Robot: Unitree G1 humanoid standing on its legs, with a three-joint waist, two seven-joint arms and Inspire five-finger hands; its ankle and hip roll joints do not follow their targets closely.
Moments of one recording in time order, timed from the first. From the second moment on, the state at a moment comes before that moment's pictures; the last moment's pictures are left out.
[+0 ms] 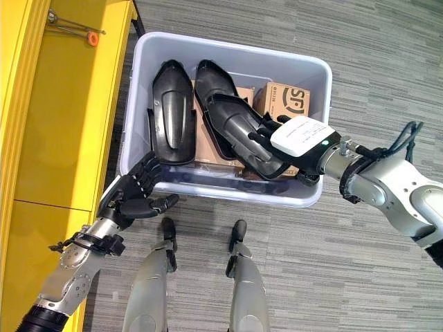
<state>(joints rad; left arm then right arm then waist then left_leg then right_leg) -0.06 0.56 -0.17 -0.02 -0.66 -0.10 -0.12 -0.73 -1.38 0.61 -0.09 -0.57 -0.22 0.21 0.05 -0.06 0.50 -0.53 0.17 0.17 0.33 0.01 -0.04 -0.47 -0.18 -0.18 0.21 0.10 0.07</state>
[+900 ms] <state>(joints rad) -0.08 0.57 -0.18 -0.04 -0.66 -0.13 -0.06 -0.84 -1.32 0.76 -0.02 -0.62 -0.21 0.21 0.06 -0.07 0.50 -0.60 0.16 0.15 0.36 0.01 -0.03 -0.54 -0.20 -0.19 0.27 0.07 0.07</state>
